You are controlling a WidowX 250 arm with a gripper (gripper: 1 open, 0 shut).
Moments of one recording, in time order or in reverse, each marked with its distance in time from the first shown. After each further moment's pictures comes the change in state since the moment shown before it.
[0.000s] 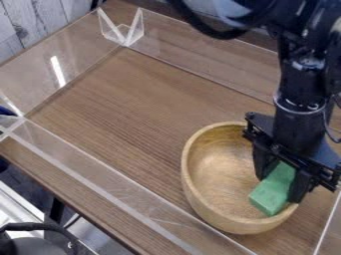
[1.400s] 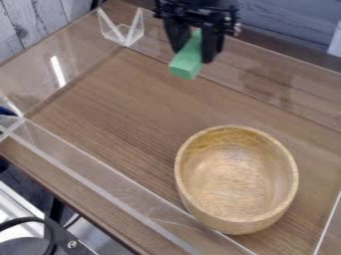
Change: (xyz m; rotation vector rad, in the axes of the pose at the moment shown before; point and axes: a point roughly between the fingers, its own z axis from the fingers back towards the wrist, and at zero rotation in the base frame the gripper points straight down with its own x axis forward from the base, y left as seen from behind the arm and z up) arm 0.021 0.122 0.092 0.005 -0.123 0.185
